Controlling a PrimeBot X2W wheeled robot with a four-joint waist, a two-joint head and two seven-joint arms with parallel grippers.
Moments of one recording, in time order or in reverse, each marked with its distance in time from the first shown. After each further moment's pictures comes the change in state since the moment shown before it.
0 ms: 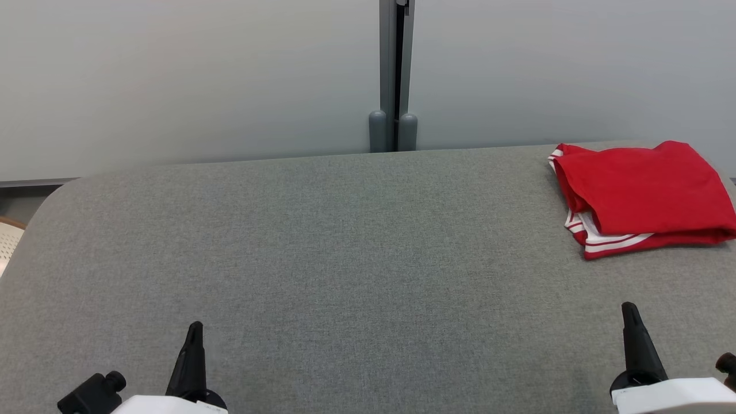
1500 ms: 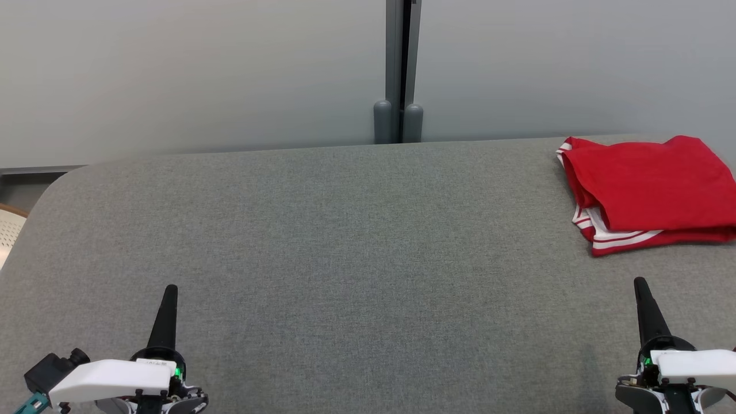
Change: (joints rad) left arm -0.124 0.004 0.098 0.067 -0.480 -0.081 0.123; right arm -0.091 0.021 -0.073 0.018 0.476 0.000 0.123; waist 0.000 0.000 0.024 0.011
